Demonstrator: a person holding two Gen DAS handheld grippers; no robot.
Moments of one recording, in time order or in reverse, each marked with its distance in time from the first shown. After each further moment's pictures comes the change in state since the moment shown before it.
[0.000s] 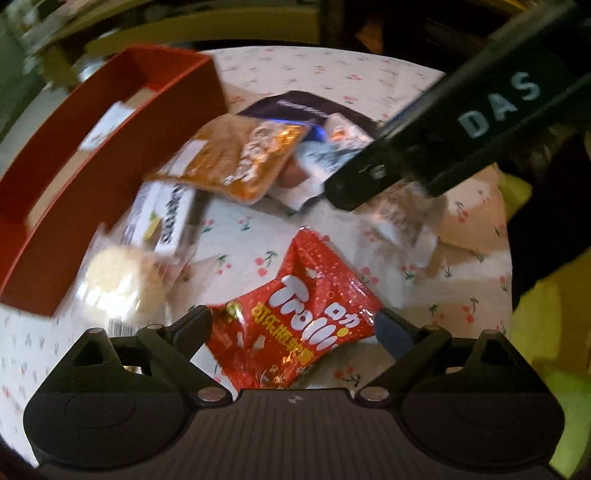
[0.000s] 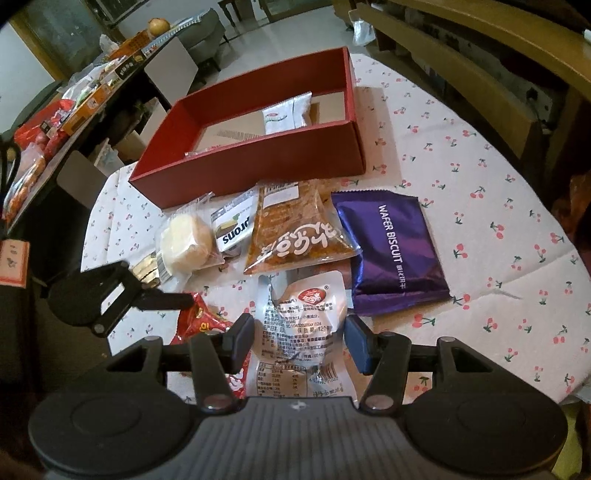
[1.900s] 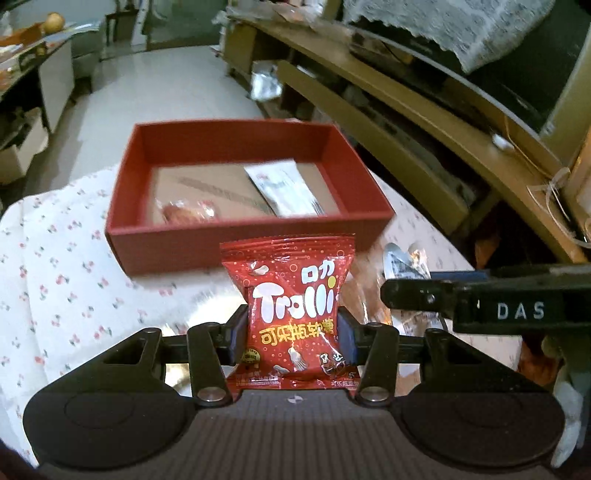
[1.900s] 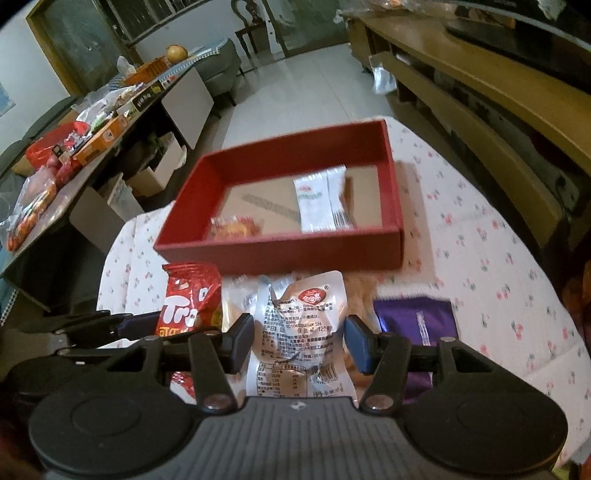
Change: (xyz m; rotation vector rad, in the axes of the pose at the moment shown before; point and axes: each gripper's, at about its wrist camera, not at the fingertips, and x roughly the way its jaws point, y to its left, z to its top) left arm -0.061 0.101 -0.005 -0.745 -0.301 0.066; right arm -0.008 0.040 0.063 -0.054 -0.134 -0.001
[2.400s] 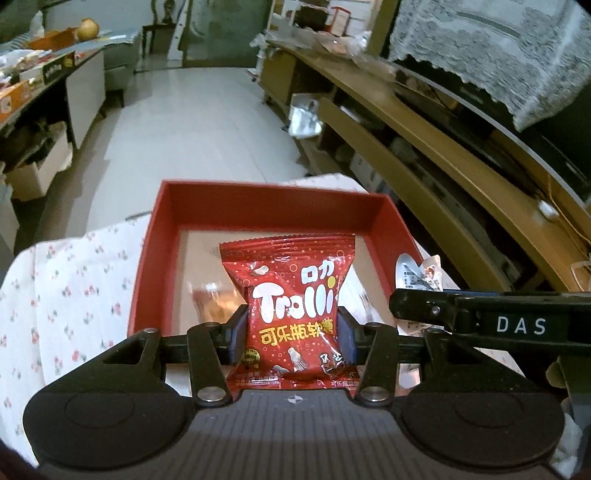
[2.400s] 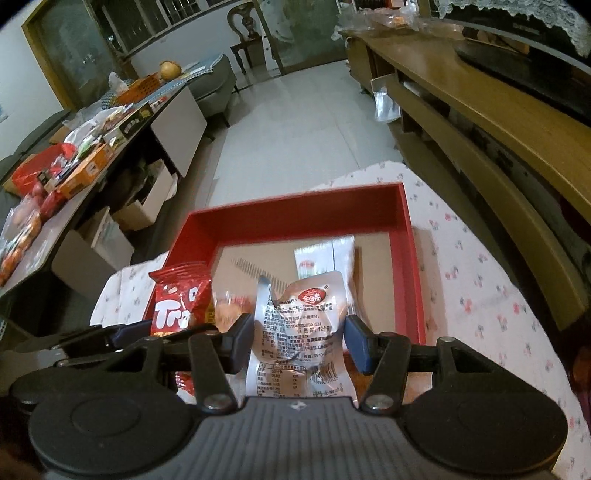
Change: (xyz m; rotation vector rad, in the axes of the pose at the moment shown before) left arm 0.028 0.029 0.067 -0.081 -0.088 0.080; right arm 0.044 0.005 0.083 0.003 -0.049 -0.022
